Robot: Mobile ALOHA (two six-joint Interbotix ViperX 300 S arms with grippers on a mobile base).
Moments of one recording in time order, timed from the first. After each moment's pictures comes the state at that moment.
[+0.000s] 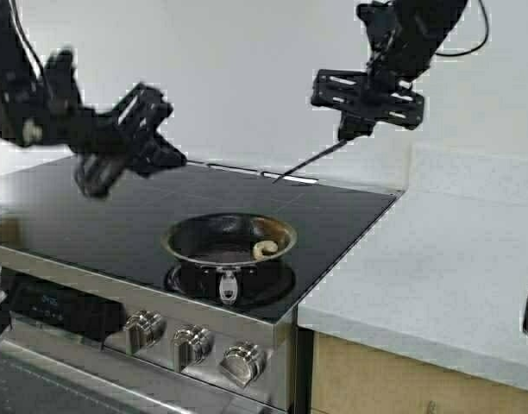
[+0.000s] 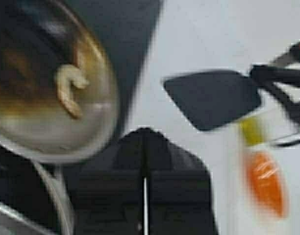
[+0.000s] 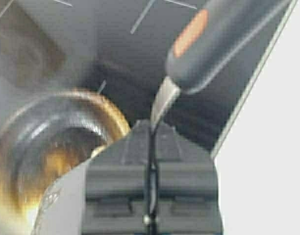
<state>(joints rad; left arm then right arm) -0.33 0.21 0.98 0.38 -0.89 -0.97 0.42 0.33 0.47 0.54 -0.18 -0.14</state>
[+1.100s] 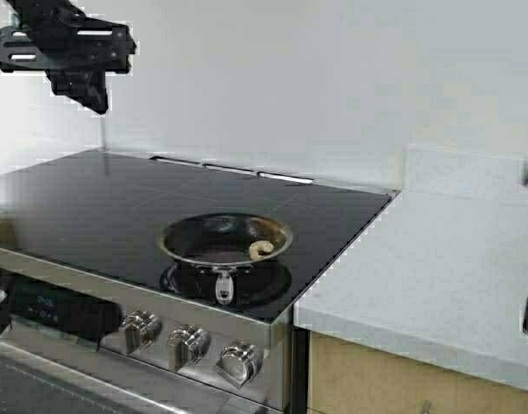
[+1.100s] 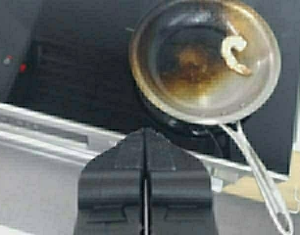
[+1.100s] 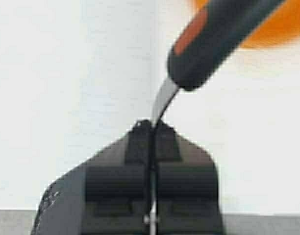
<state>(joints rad) -0.35 -0.33 0.94 0.54 0.05 -0.59 -0.45 -0.19 0.79 0.32 0.49 -0.13</state>
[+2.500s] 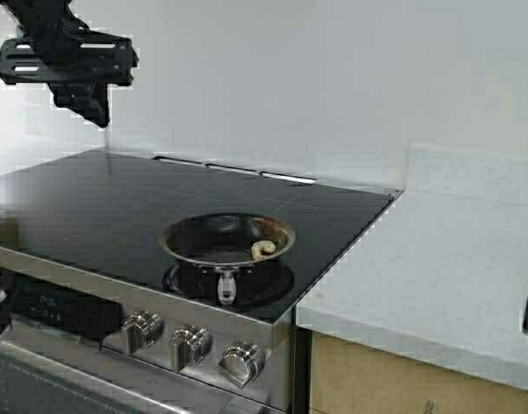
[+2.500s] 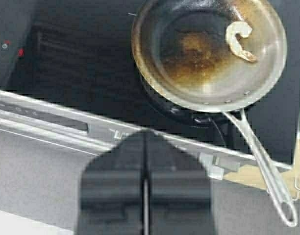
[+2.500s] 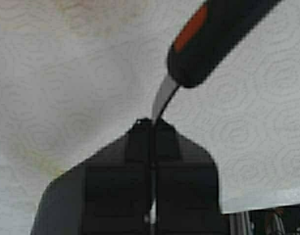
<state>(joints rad) -0.35 -0.28 0.94 0.54 0.05 -0.59 -0.69 0.55 0.50 0.27 0.56 -0.15</state>
